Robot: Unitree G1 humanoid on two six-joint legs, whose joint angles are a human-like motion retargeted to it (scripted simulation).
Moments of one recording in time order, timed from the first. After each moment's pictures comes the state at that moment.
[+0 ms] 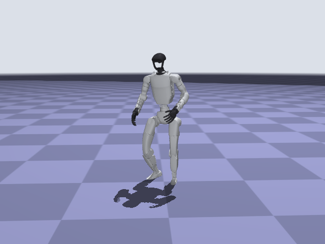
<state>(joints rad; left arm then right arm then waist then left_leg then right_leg) 0.11 0.39 -0.24 0.16 -0.10 -0.07 0.06 -0.14 -0.38 0.30 0.48 0.27 -0.06 -0.02 0.03 -0.03 0.29 0.12 -0.07 0.30 0.25 -0.39 0.07 -0.04 -0.29 -0.20 0.75 -0.49 0.06</state>
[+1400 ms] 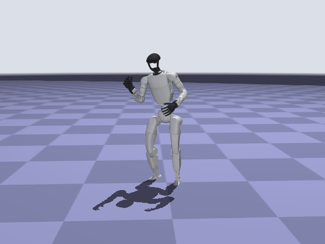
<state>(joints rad) 0.02 0.38 -0.09 0.05 -0.20 -0.09 -0.15 -0.34 -0.41 -0.08 -0.49 -0.11 -0.14 -0.25 0.06 0.07 0.33 0.05 -0.02 0.28 0.21 -0.28 0.04 -0.04 -0.24 -0.22 0.45 -0.41 0.09</state>
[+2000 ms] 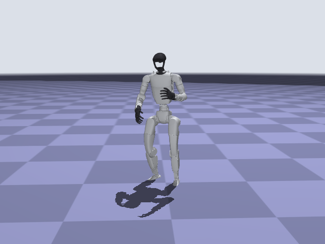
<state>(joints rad) -0.22 0.36 -0.13 -0.18 -0.13 -0.10 0.07 -0.28 -0.37 0.33 0.42 -0.09 0.02 0.12 0.14 0.01 0.30 0.08 0.02 0.23 0.29 -0.34 0.02 0.10 -0.20 -0.31 0.37 -0.41 0.07</state>
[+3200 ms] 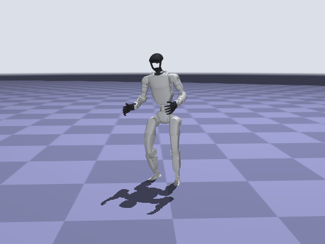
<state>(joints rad) -0.05 0.35 -0.10 0.08 -0.25 -0.15 0.19 -0.12 -0.35 0.07 0.17 0.20 -0.14 -0.32 0.04 0.01 0.34 0.09 -0.02 0.25 0.26 -0.33 0.04 0.03 -0.25 -0.26 0.49 -0.47 0.06</state>
